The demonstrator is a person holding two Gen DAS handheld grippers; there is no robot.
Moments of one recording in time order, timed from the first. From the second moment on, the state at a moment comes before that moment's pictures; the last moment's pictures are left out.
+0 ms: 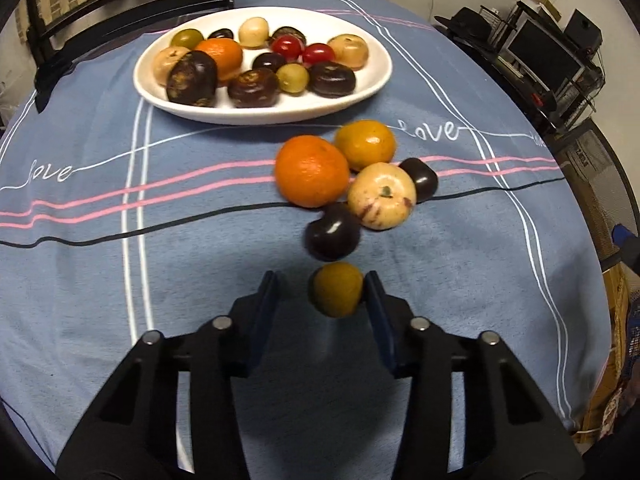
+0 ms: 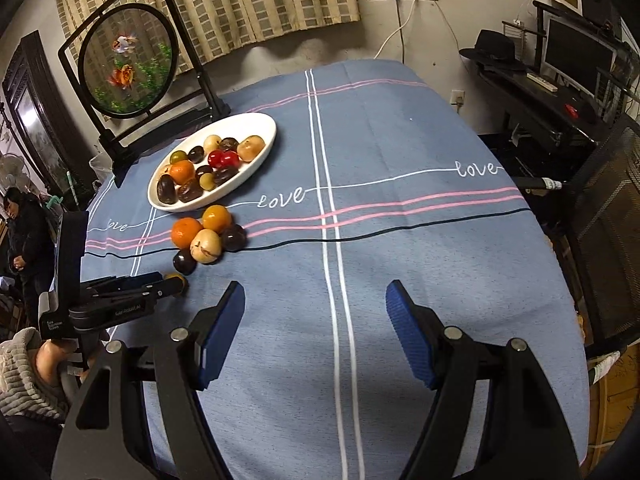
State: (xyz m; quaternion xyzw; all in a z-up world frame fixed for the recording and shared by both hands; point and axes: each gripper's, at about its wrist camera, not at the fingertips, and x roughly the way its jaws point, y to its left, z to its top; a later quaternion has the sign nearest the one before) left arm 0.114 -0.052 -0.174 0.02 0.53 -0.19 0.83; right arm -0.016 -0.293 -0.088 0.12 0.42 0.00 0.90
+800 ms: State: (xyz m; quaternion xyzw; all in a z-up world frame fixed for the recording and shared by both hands) left arm 0.034 0.079 -0.108 -0.03 0.50 -0.04 0.87; right arm 0.098 -0.206 -0.137 0.06 0.45 0.14 0.88
